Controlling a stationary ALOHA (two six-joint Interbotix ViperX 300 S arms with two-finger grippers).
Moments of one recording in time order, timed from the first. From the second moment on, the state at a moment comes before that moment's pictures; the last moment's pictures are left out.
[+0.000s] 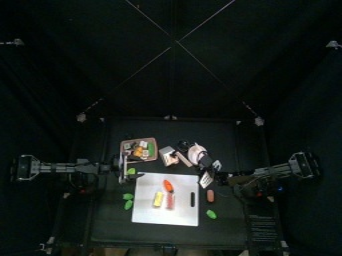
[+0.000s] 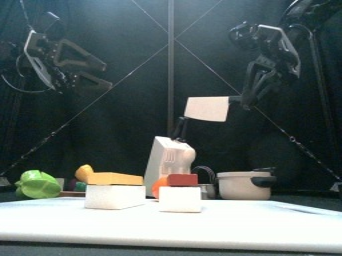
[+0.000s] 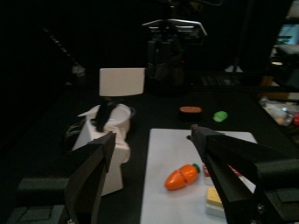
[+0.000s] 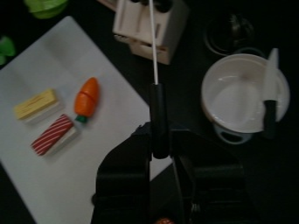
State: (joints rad) left arm 0.16 -0.55 1.24 0.24 -0.65 -0.16; right arm 0.17 -0.48 0.82 -0.75 0.56 1.31
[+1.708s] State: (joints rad) left arm 0.23 -0.33 1.09 0.46 -0.65 -0.17; right arm 0.03 -0.23 0.74 -0.82 0.25 0.98
